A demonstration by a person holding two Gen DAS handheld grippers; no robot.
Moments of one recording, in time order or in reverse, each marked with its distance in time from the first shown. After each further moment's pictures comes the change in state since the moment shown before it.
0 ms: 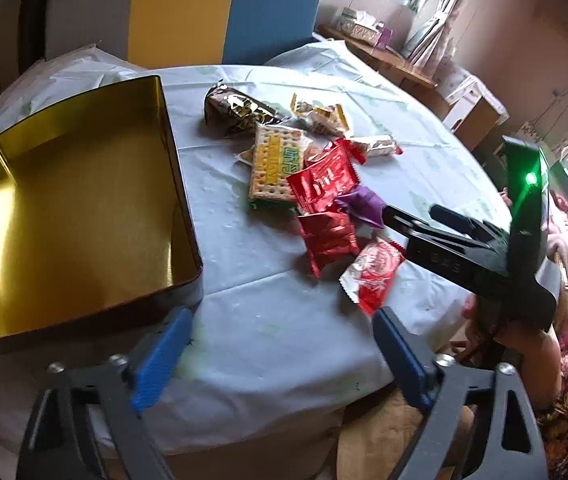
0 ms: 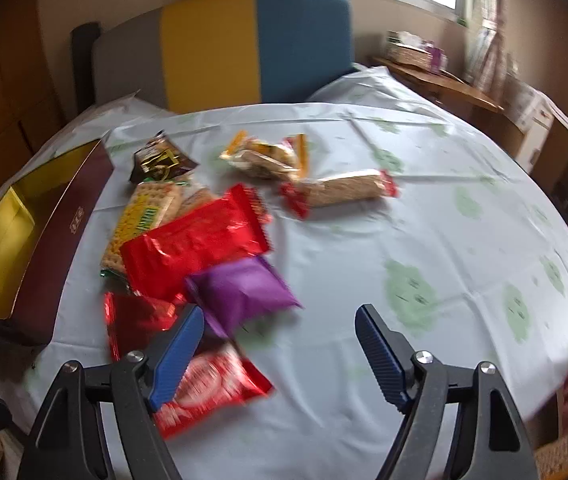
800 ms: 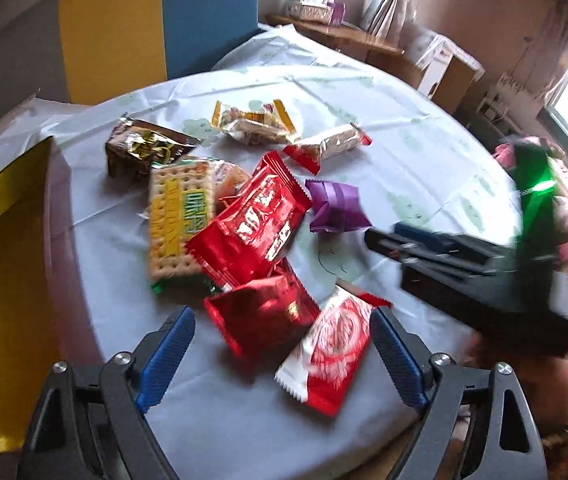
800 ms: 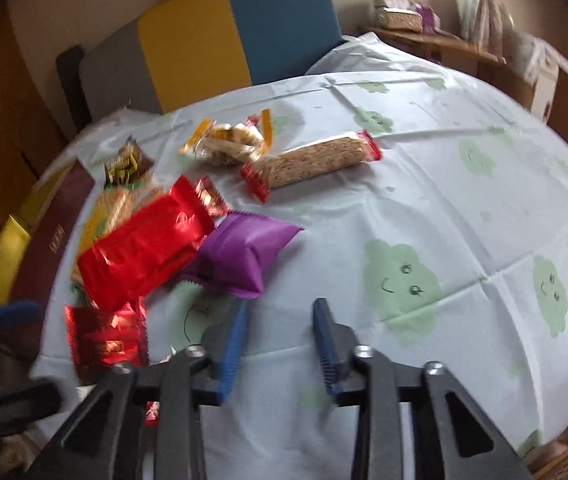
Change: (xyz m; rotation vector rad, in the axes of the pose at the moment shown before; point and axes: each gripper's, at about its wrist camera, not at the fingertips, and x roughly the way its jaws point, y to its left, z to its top) left arm 0.077 -0.065 0.051 0.194 0.019 0.001; right arm 0.026 -0.068 -0.005 0.170 0.029 0.129
